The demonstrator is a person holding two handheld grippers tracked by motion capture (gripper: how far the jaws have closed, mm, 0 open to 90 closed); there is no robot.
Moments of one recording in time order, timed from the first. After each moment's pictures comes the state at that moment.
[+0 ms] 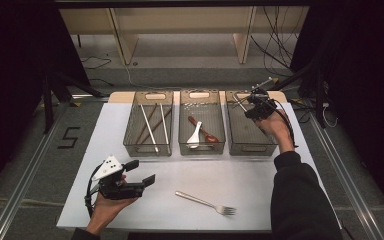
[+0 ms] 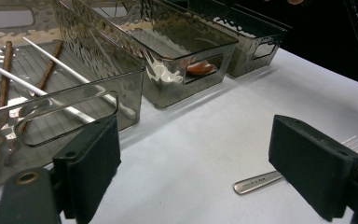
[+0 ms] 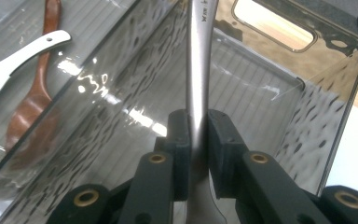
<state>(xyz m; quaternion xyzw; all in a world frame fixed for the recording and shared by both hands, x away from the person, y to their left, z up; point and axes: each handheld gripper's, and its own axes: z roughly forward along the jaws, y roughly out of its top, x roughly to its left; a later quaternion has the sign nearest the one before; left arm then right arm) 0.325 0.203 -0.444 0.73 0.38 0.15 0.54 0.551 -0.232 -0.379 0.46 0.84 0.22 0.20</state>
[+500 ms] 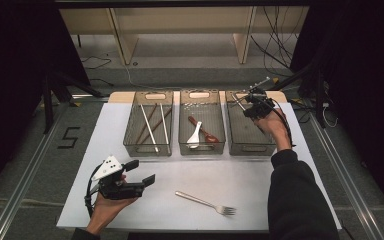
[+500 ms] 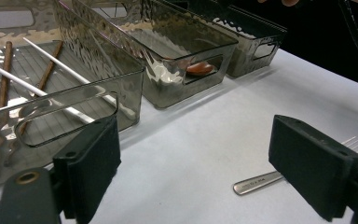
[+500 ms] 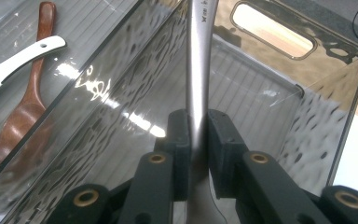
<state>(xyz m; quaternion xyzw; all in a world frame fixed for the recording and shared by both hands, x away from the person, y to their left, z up) 0.325 0.202 -0.444 0.73 0.38 0.15 0.55 0.557 -0.227 -0.382 0.46 0.84 0.22 0.21</state>
